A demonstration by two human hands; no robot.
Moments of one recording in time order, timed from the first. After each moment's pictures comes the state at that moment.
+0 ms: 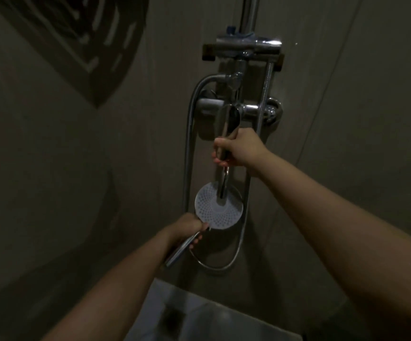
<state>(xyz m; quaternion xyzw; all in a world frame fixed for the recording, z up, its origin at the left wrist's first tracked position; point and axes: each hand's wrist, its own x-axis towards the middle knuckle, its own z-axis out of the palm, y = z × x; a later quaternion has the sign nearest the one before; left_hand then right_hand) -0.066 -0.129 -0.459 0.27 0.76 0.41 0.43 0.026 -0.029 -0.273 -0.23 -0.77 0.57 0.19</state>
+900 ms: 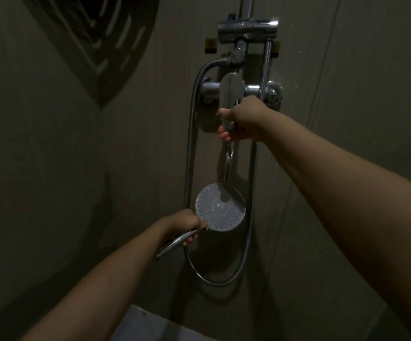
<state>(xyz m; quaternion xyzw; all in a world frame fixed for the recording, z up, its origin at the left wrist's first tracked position) -0.093 -0.127 -0.505 0.36 0.78 0.37 0.35 0.029 -0.041 -0.286 -0.22 -0.80 0.51 0.24</state>
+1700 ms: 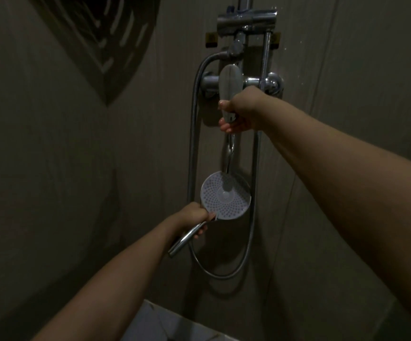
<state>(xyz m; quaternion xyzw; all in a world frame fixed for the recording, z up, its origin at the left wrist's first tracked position) -0.066 -0.125 -0.502 0.33 0.78 0.43 0.32 0.027 -0.036 -0.283 -0.22 -0.81 0.51 0.20</state>
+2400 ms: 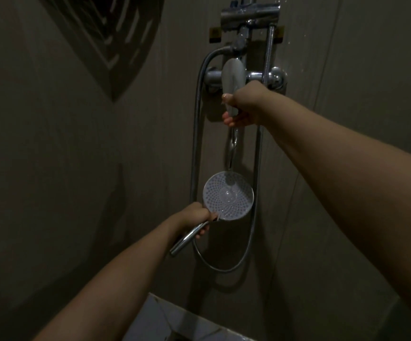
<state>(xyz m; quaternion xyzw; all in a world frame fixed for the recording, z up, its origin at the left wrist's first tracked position) -0.055 -0.134 -0.508 0.33 0.78 0.43 0.32 0.020 -0.029 -0.285 -0.23 -0.80 0.51 0.21</state>
